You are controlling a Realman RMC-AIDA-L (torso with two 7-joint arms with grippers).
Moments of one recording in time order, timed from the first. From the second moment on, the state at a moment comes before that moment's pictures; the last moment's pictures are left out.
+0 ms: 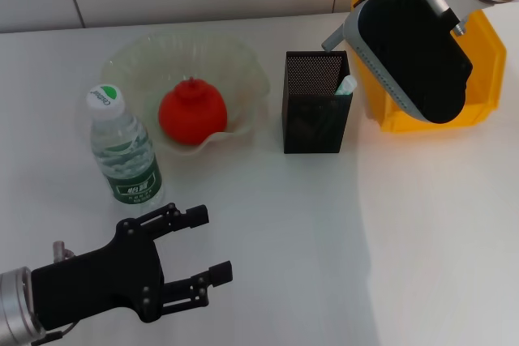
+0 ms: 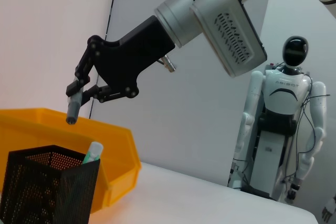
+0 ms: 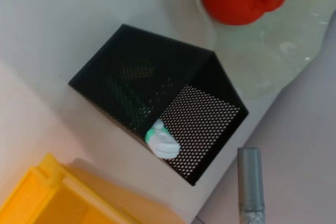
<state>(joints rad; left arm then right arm) -0.32 -2.07 1.12 0.42 1.52 1.67 -0.96 0.65 1.96 -1.74 -1.62 -2.93 -1.29 1.52</state>
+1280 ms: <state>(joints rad) -0.36 -2.07 1.12 0.40 1.52 1.67 -0.96 0.78 1.95 -1.84 -1.42 -2.93 -1.26 1.54</state>
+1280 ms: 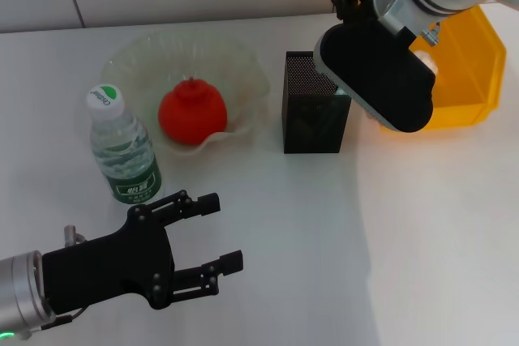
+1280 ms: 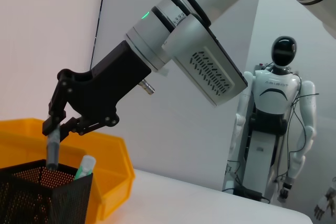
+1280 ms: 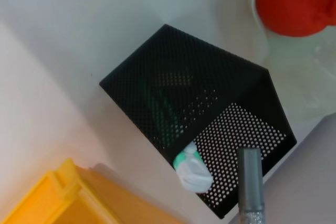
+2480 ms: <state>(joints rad) -0.36 -2.07 1.13 0.40 1.52 1.70 -0.94 0.74 1.99 -1.62 -1.69 -2.92 -1.31 1.80</state>
